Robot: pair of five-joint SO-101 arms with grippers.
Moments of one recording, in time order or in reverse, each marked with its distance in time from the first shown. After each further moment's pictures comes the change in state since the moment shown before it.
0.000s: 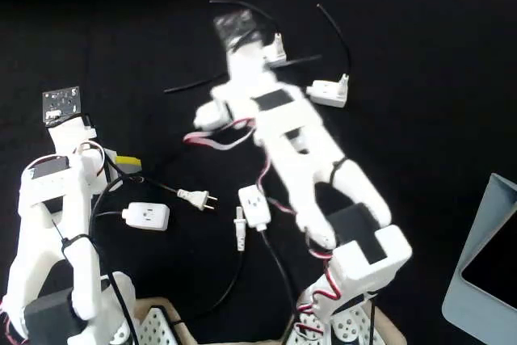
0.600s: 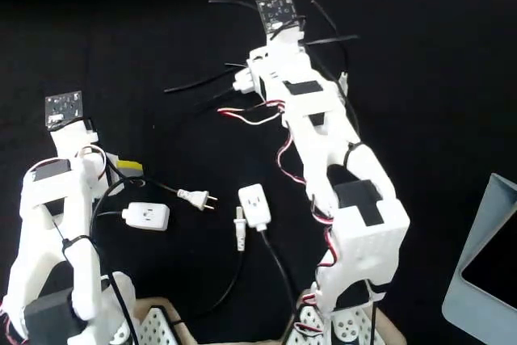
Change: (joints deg) left arm 0.0 0.0 1.6 -0.2 0.0; right arm 8.7 10.6 -2.3 -16.4 8.0
